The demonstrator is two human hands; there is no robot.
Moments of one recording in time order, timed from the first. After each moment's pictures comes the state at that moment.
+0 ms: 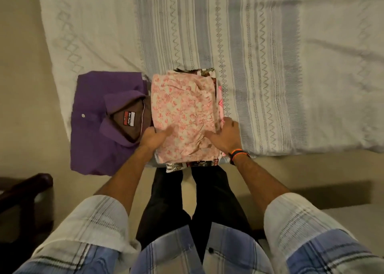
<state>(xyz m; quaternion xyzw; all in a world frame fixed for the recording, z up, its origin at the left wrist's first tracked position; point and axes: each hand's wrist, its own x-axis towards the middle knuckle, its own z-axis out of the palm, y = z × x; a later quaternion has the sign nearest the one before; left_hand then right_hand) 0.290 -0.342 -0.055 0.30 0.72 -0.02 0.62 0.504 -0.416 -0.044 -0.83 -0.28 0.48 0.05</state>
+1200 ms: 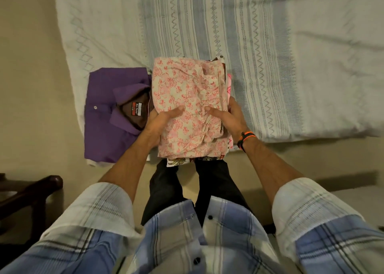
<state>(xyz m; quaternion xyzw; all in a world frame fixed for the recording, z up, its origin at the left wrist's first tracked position) 0.305 -0.345 0.018 0.24 0.63 0.14 0.73 0.503 -0.421 -0.003 -0.70 -0.15 0.57 0.39</state>
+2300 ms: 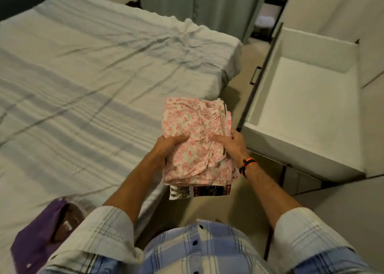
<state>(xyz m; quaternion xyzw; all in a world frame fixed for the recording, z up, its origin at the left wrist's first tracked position) 0.486 -0.581 0.169 0.58 0.31 -0.18 0.73 0.543 -0.796 0.141 -0.72 0.10 0.21 0.66</state>
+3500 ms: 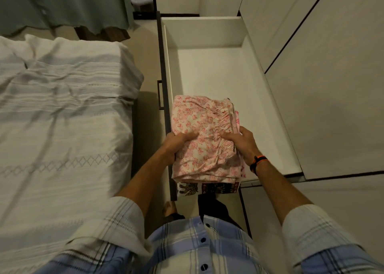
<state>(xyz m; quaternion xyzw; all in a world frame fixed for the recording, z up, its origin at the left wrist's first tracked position) 0.857 -0.841 0.136 0.61 0.17 -0.45 0.64 0.772 -1.057 0.123 -0.68 0.36 0.03 0.64</state>
